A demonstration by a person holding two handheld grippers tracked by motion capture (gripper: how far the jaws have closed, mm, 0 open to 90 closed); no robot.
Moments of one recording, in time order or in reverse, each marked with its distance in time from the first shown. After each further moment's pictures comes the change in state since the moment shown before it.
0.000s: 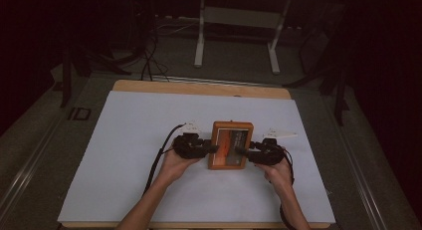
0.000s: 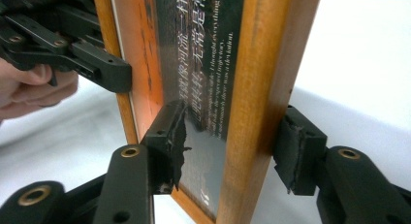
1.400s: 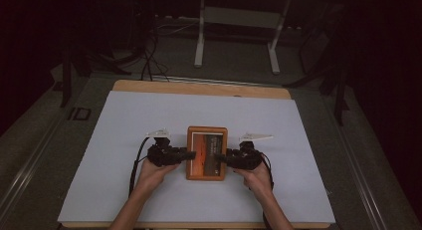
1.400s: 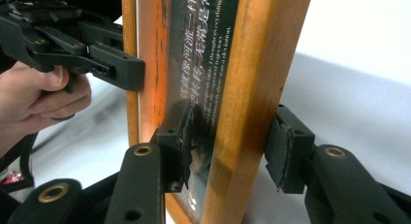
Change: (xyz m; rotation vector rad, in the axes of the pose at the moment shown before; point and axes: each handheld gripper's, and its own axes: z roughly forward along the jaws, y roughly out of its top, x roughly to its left) left arm 0.026 -0.050 -0.050 -0.040 -0.011 -0.255; right arm 0.047 0.001 0.046 0.084 0.061 0.092
